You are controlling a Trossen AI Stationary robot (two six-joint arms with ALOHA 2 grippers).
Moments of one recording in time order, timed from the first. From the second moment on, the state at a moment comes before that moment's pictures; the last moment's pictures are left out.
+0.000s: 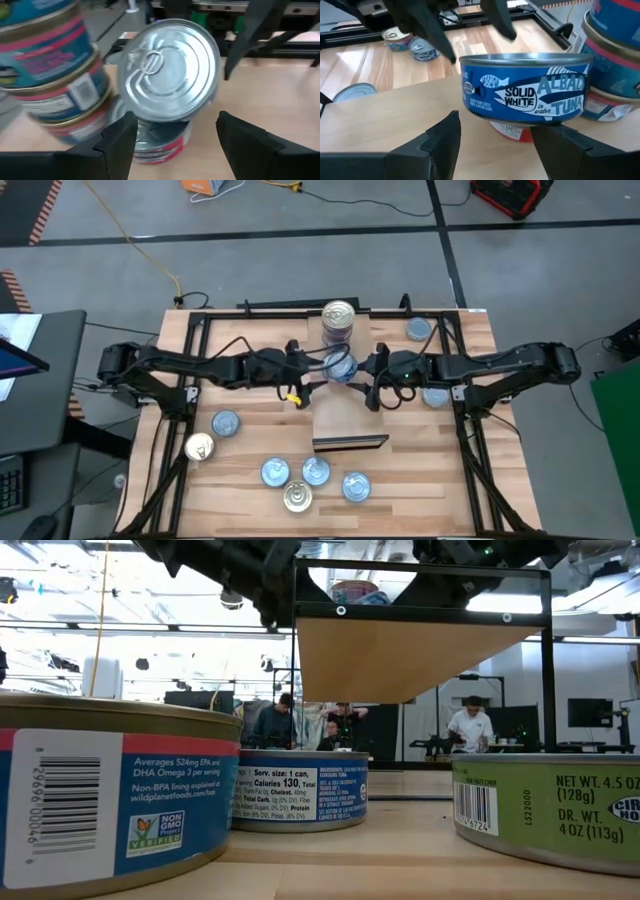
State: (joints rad) left arm 0.06 1.44 0.96 0.19 -0.22 0.05; right arm -0.01 1.21 0.81 -0.07 0.21 0.13
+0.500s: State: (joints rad) left arm 0.05 1.44 0.96 0.19 -0.26 0.04; right arm -0.04 1.22 0.81 -0.08 0.21 0.21
